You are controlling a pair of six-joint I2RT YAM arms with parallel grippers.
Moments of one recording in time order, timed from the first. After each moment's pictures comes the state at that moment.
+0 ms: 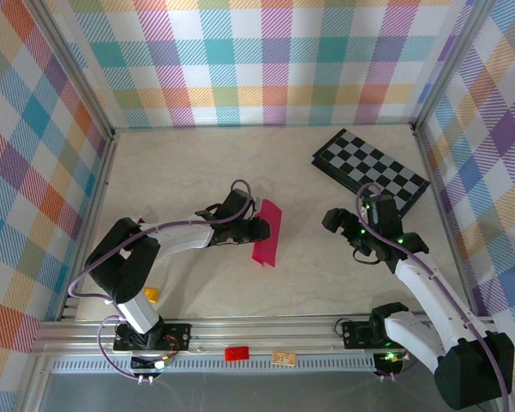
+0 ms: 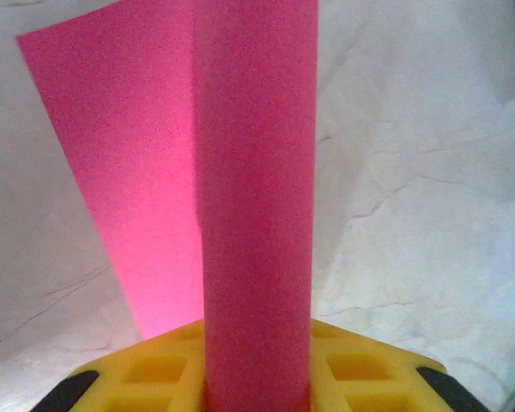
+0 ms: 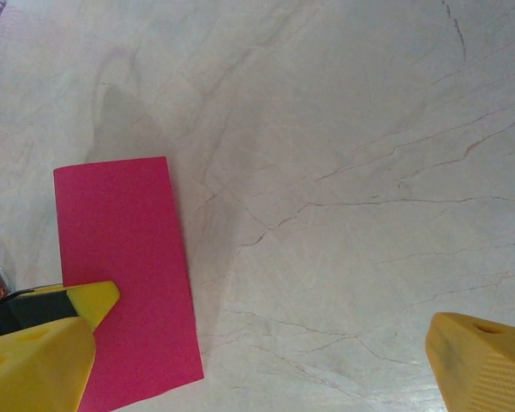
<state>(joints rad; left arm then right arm) -0.68 1.68 0.91 -0.09 0.29 -0.76 0.25 0.92 0.66 -0.57 -0.23 0.73</state>
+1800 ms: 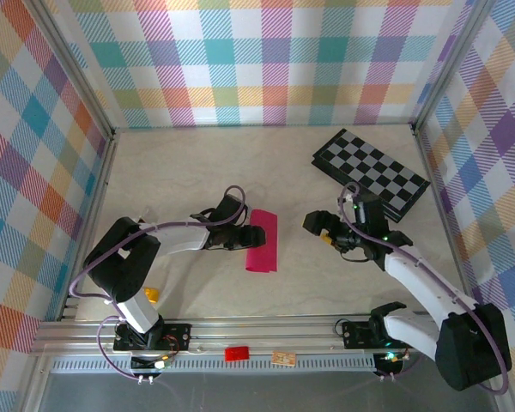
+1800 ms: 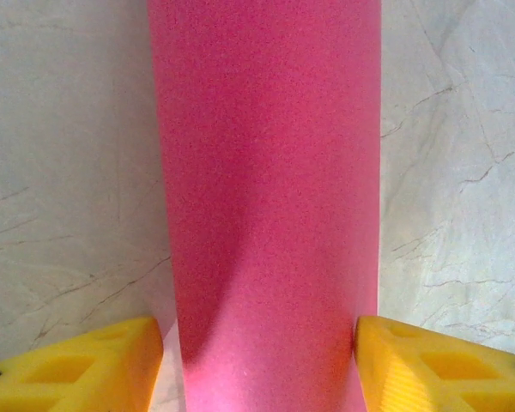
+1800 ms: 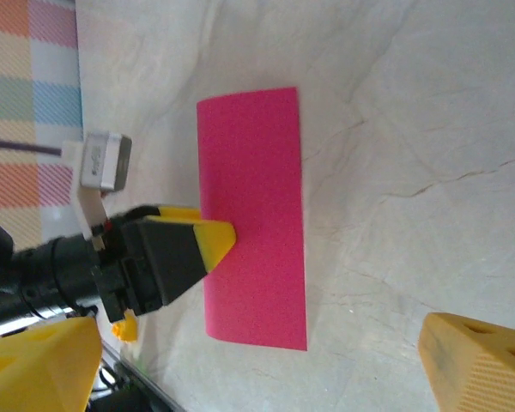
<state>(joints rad) -0.64 1.68 0.85 -0.17 0.26 -0.68 0.34 1.06 0.58 -0.29 -0.54 0.75</state>
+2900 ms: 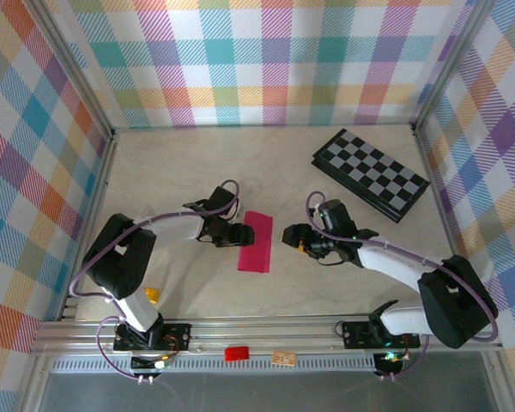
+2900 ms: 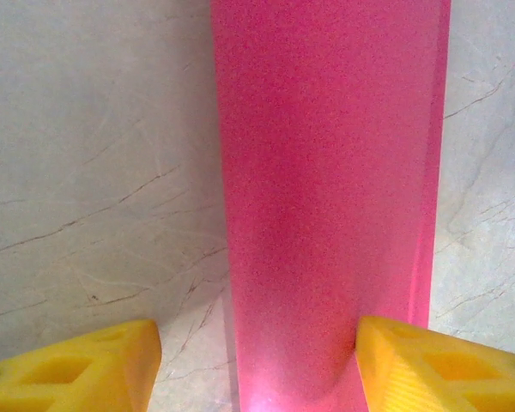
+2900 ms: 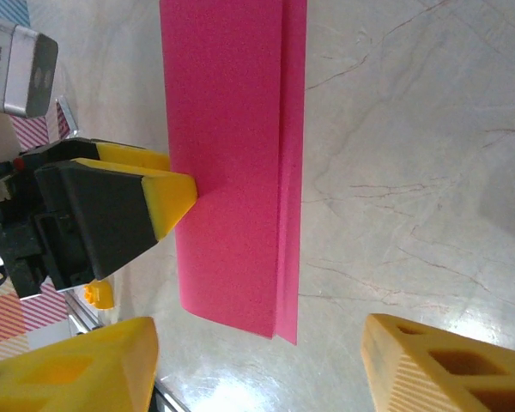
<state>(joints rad) -0.56 1.70 0.93 -0.40 0.30 -0.49 0.56 1.31 0.58 -0.07 -0.48 0.86</state>
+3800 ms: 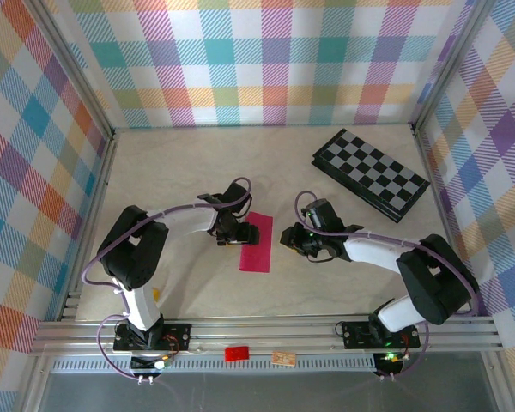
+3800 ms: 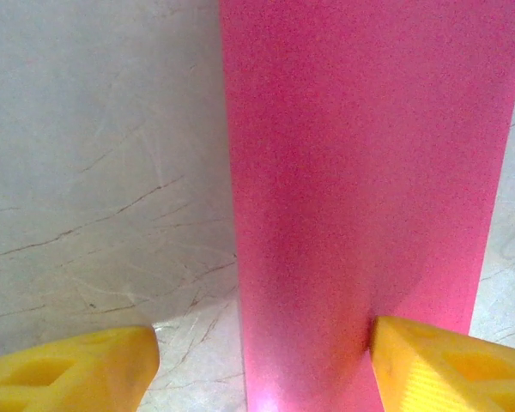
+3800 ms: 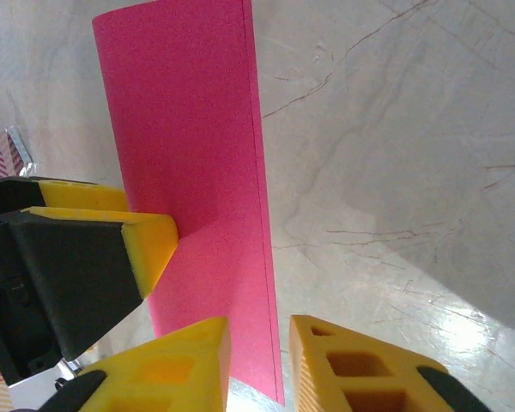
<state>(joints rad) -0.61 1.81 1.10 -0.60 0.17 -0.52 0.61 1.47 0.63 -0.01 -0.40 0.94</state>
